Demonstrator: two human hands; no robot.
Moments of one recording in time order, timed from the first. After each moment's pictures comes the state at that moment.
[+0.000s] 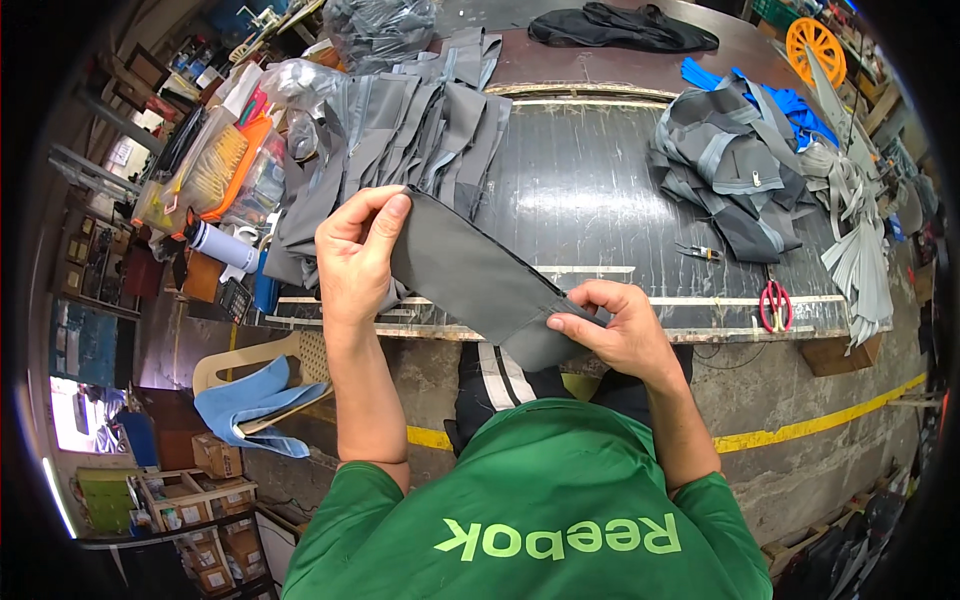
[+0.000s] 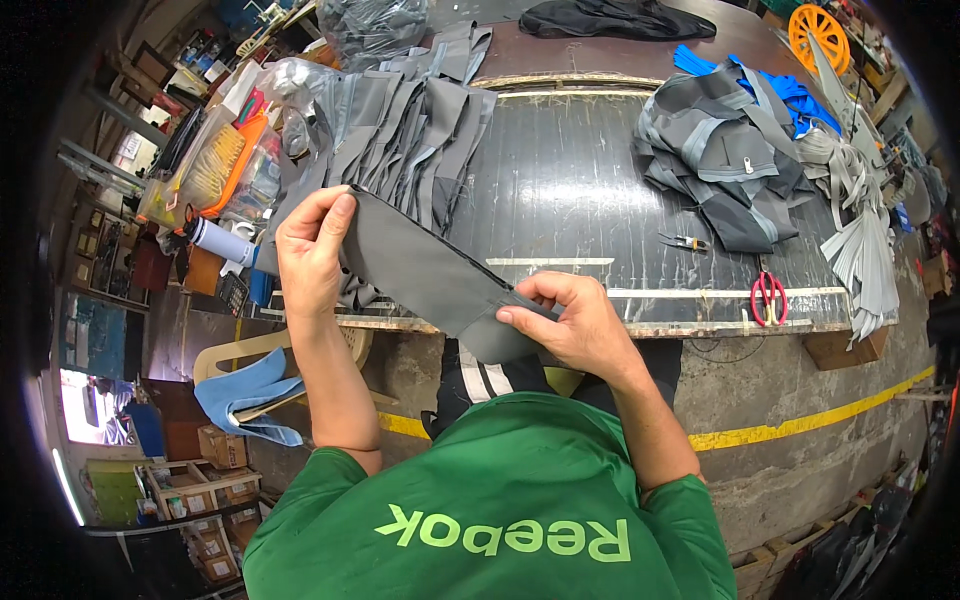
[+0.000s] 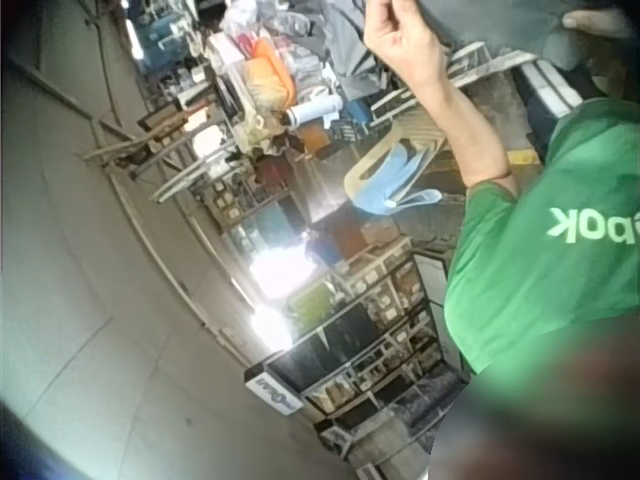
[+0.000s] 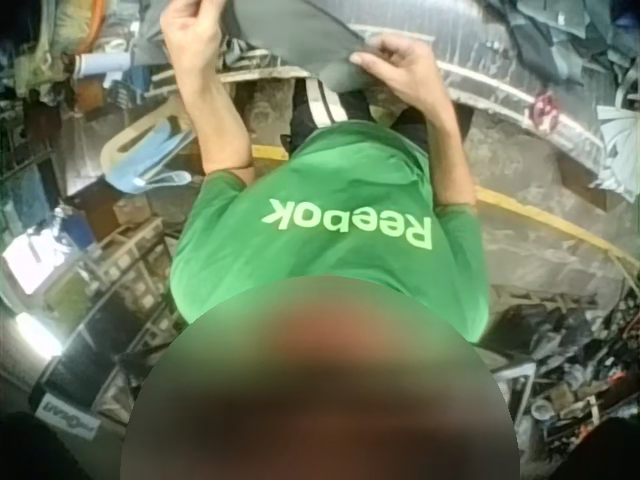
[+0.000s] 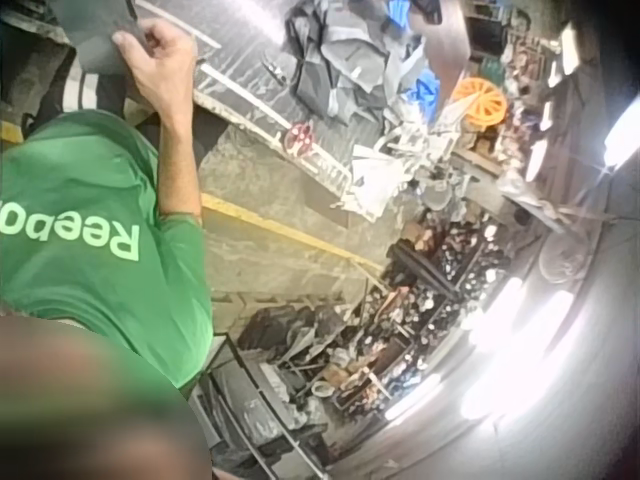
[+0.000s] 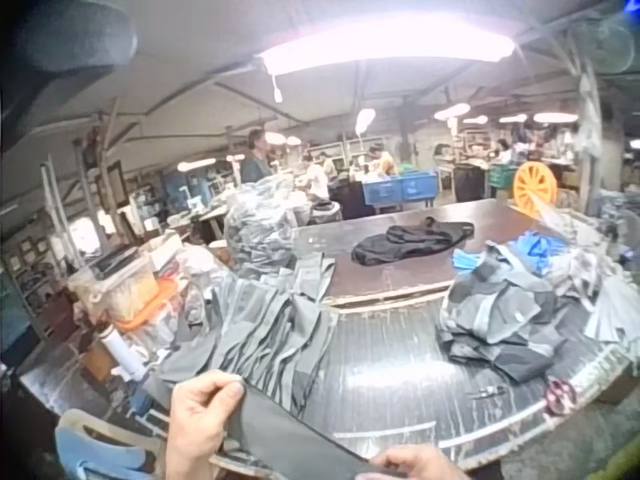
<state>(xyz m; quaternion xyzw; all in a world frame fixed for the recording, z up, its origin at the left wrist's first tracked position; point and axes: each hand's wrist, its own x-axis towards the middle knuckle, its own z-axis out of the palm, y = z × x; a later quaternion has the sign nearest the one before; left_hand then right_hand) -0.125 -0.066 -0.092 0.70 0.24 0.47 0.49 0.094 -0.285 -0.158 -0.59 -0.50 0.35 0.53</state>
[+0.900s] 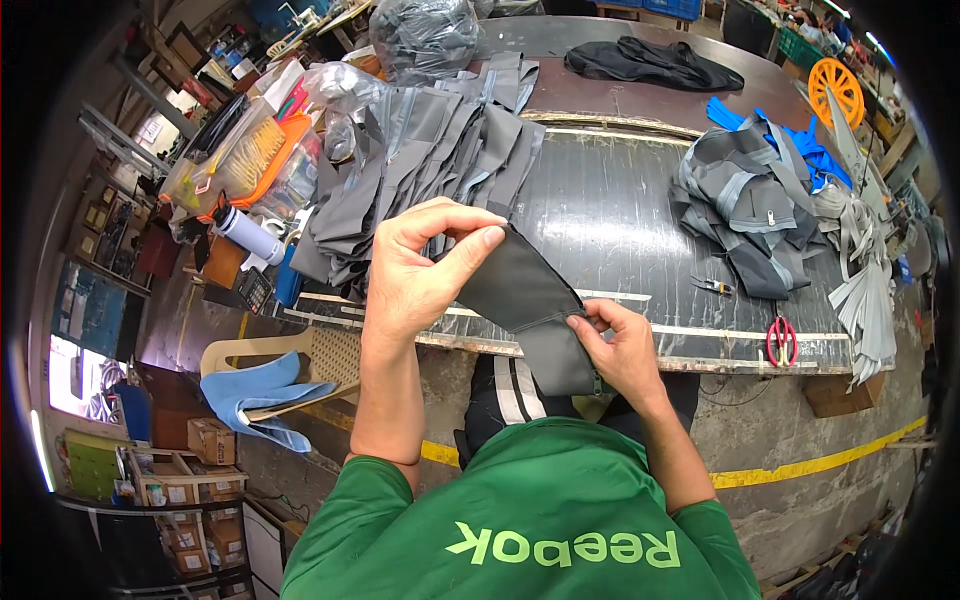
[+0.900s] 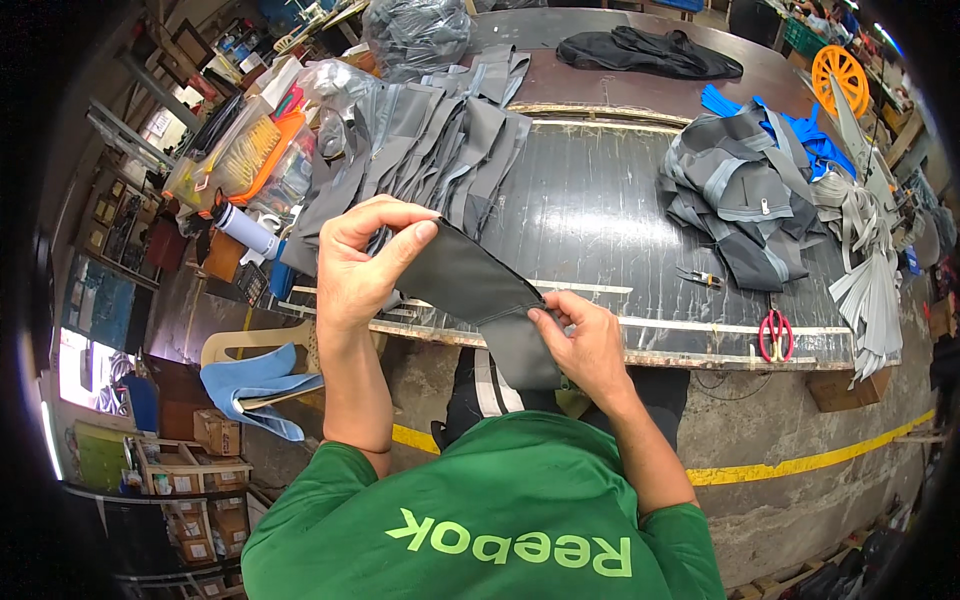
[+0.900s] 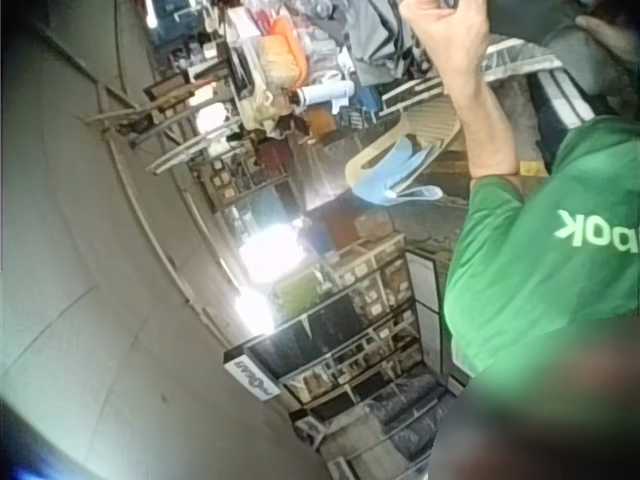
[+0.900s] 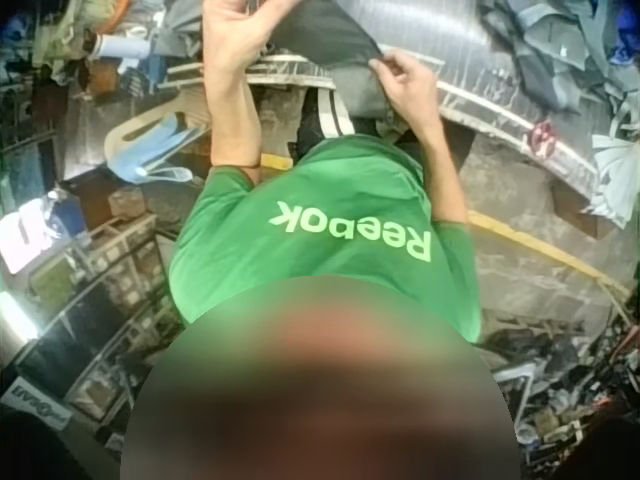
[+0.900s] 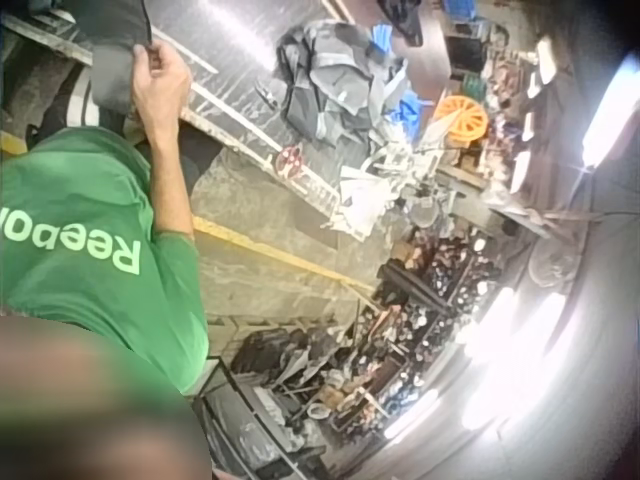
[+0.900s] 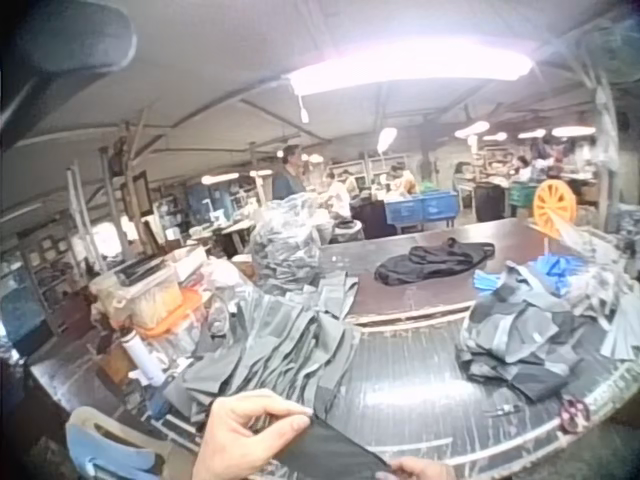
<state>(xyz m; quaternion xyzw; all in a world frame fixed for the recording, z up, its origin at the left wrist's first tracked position) -0.115 -0.104 -0.053 0.79 0.19 0.41 0.42 0.069 -0.274 -0.191 -0.66 -0.48 0.19 0.54</state>
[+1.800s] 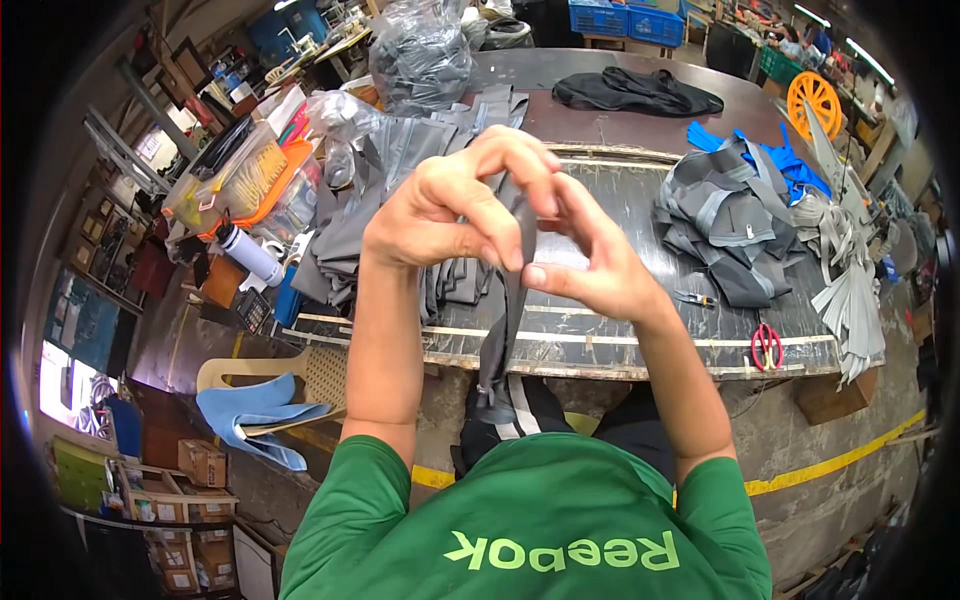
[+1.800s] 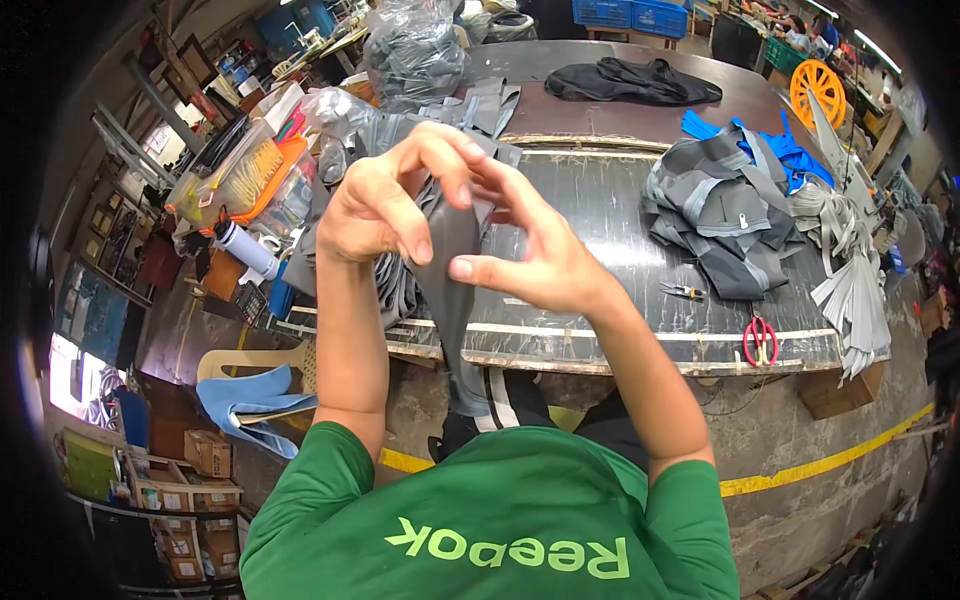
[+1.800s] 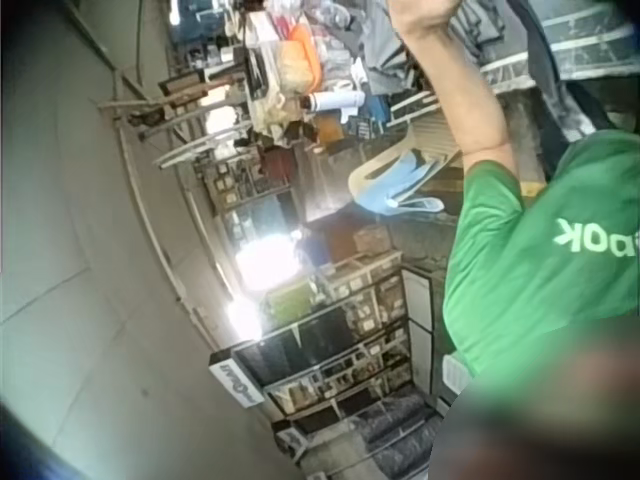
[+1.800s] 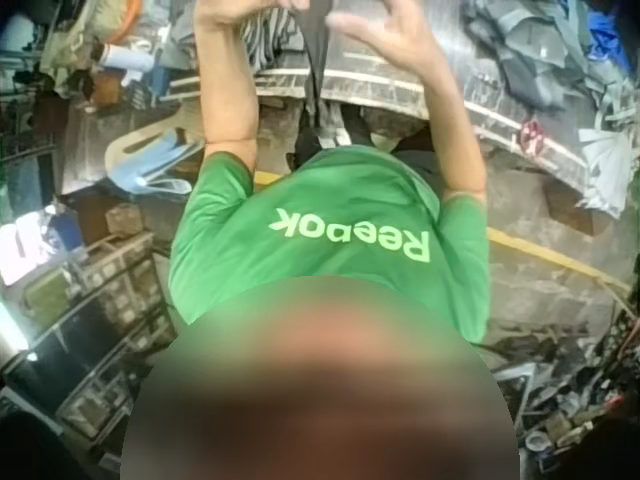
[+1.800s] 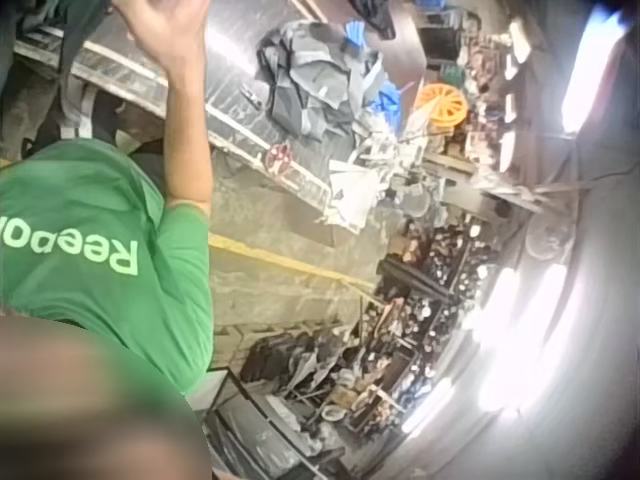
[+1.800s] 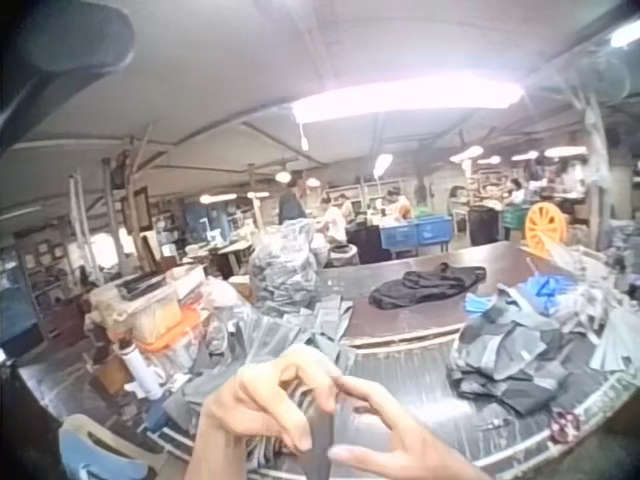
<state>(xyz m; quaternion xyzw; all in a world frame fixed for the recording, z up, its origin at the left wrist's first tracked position) -0.065 -0.044 0.000 0.80 -0.31 0.27 0.44 0.090 -0.209 -0.072 -0.36 -0.63 0.25 0.64</state>
